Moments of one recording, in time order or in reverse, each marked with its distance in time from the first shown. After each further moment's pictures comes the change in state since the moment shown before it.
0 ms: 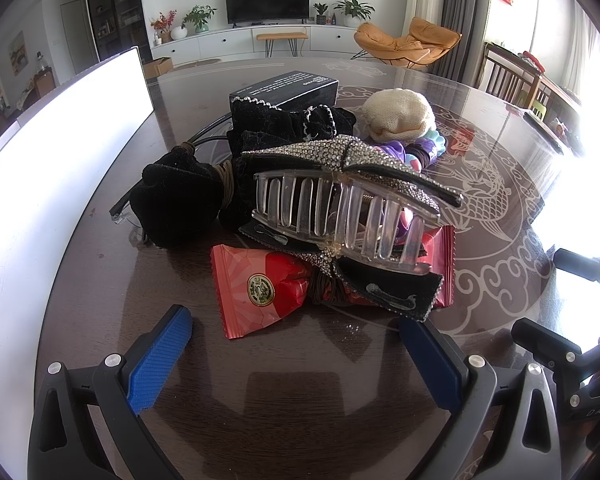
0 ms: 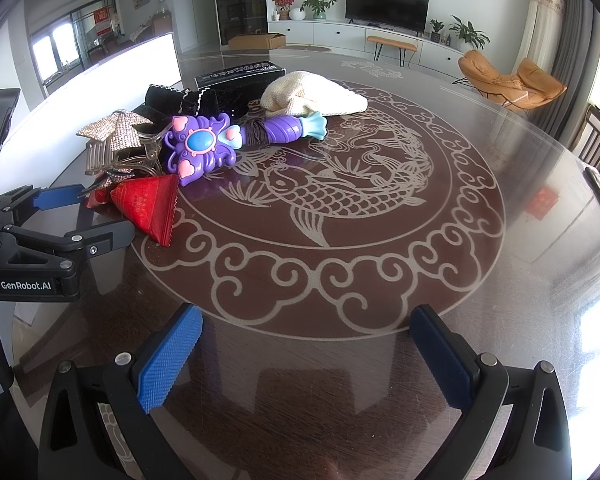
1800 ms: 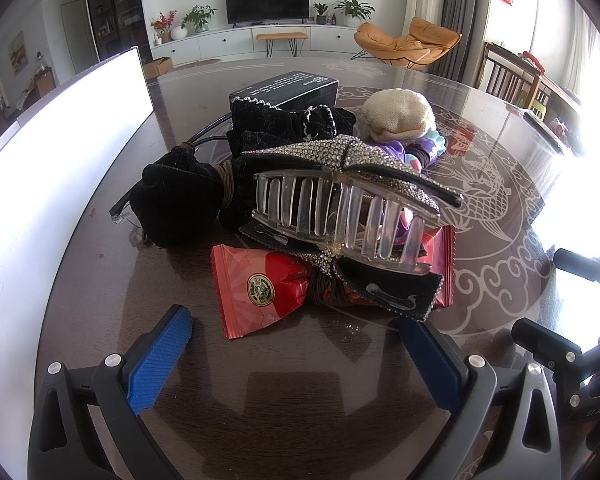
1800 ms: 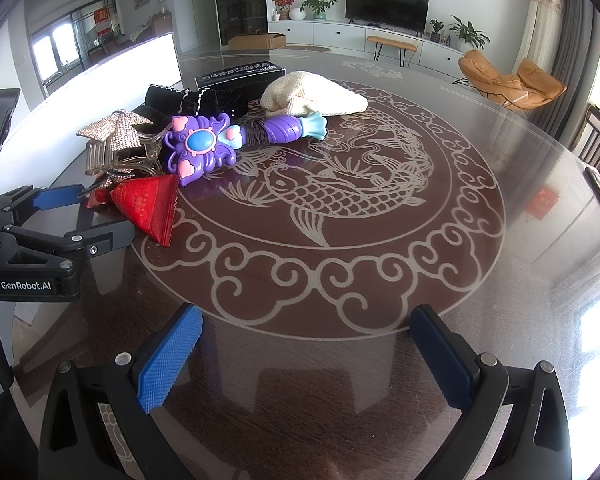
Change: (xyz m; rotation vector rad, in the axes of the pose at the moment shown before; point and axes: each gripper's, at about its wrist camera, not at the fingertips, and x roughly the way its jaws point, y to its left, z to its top) left arm 0.002 0.003 0.001 0.004 0.000 -0.003; right arm 0.000 0.000 0.000 -0.001 0.000 0.001
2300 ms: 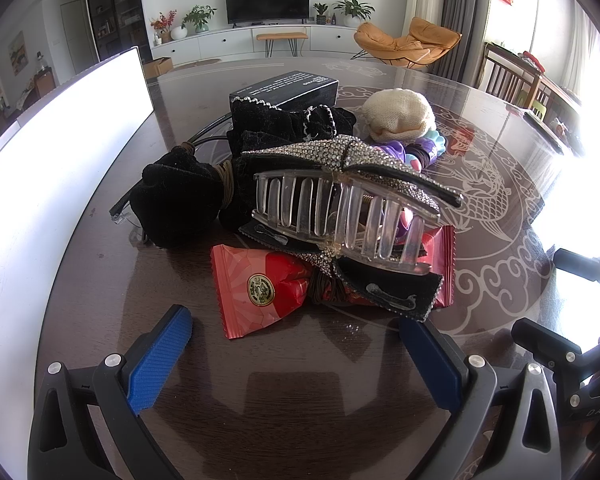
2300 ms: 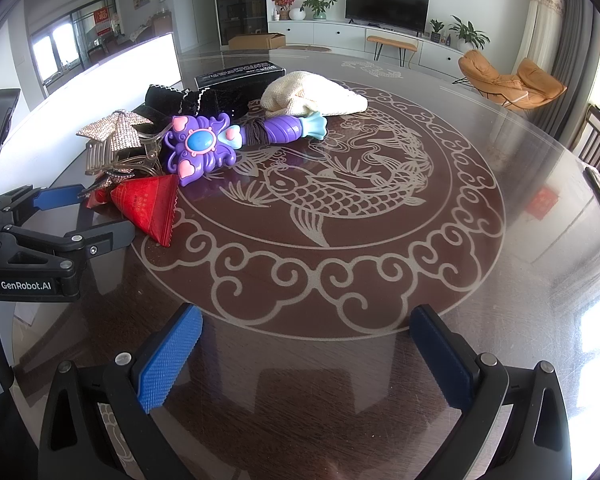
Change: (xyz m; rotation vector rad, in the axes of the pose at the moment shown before) left arm 0.001 0.001 0.000 0.001 0.000 -0.001; right arm 0.000 0.000 0.000 0.000 0.000 0.001
